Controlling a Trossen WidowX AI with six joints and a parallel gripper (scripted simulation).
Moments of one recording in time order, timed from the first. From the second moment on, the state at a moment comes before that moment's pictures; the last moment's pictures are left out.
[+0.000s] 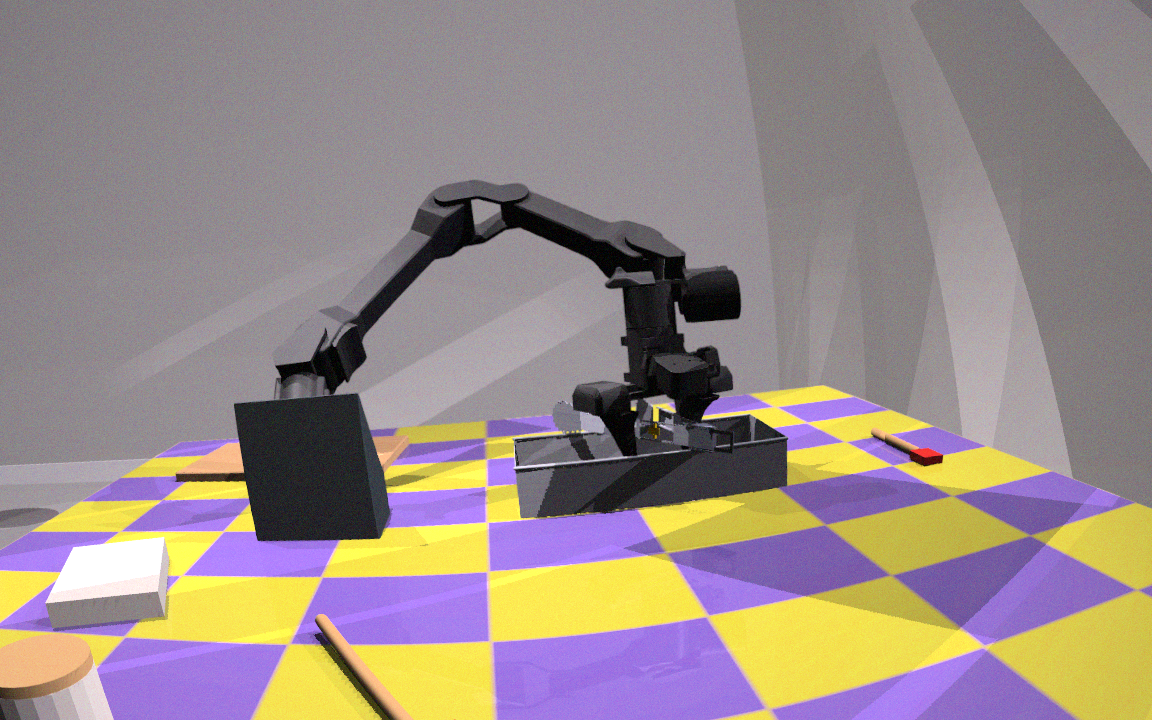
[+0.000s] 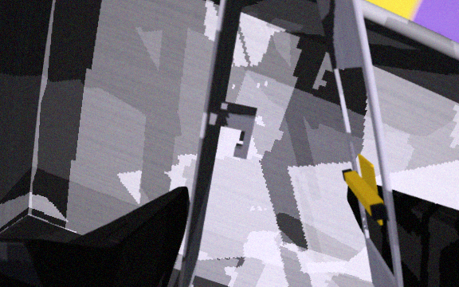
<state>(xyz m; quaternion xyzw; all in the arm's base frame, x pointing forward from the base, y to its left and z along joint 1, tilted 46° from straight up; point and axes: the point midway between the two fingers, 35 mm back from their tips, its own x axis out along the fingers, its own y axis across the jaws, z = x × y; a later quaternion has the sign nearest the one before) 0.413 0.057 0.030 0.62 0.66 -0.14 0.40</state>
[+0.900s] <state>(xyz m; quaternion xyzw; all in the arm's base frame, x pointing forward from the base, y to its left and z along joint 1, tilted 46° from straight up) 0.413 0.056 0.030 0.62 0.66 -0.14 0.40</state>
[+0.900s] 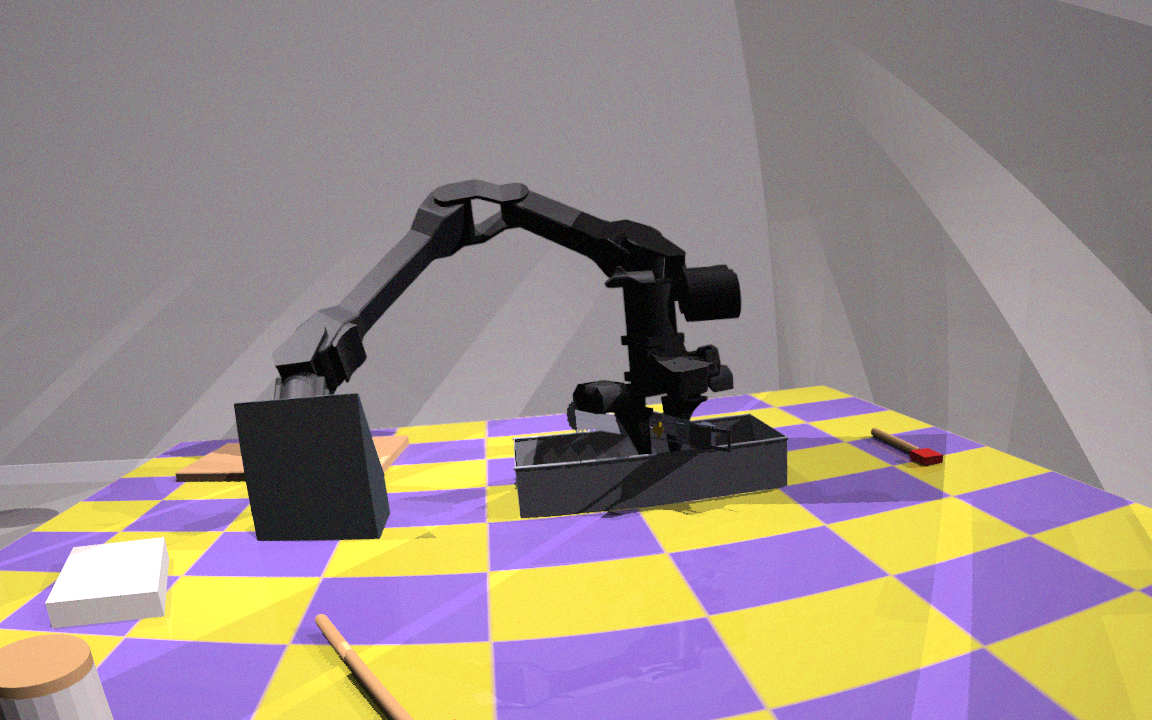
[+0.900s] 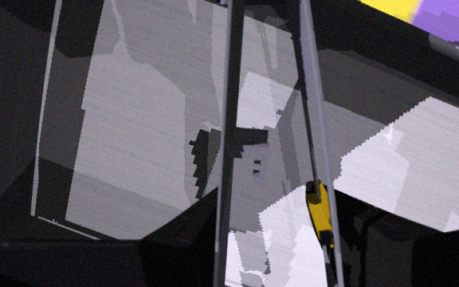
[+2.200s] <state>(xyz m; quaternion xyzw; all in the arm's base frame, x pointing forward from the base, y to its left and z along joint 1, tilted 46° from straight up) 0.412 0.037 0.051 0.61 0.67 -0.14 0.39</state>
